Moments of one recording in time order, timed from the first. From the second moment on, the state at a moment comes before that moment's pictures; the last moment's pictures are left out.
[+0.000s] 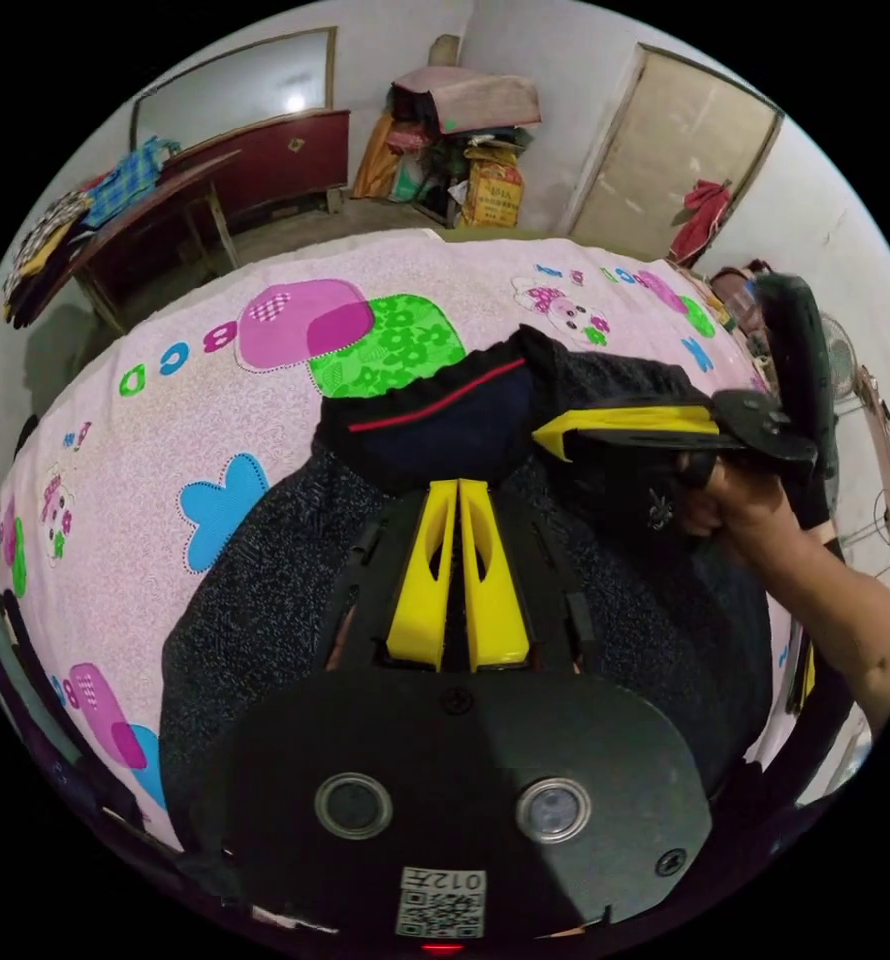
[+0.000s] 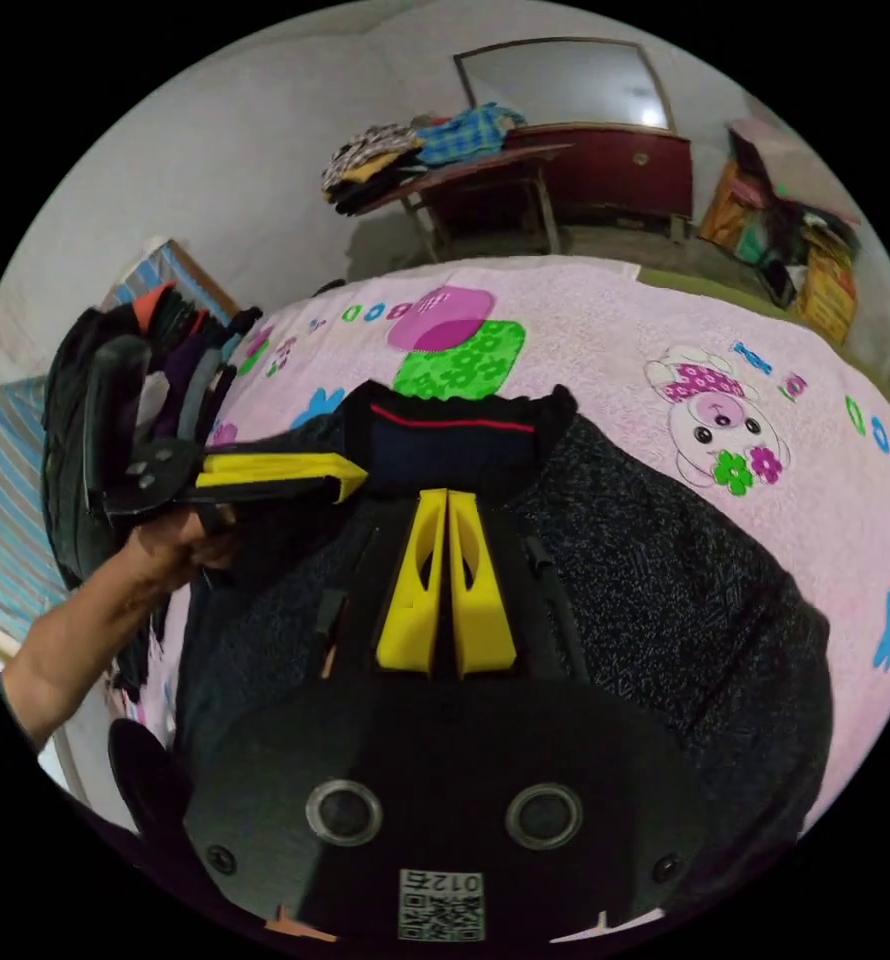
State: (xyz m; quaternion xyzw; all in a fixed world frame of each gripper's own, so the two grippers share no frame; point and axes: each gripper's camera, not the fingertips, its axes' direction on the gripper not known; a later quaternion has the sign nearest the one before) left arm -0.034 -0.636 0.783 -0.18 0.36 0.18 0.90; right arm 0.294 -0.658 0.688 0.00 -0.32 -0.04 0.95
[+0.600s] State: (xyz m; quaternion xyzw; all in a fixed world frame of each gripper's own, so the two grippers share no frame) left arm -0.066 -0.642 0.789 -0.18 0.39 0.14 0.89; right arm 0.221 -0.658 0.694 0.01 -0.28 -0.13 0.95
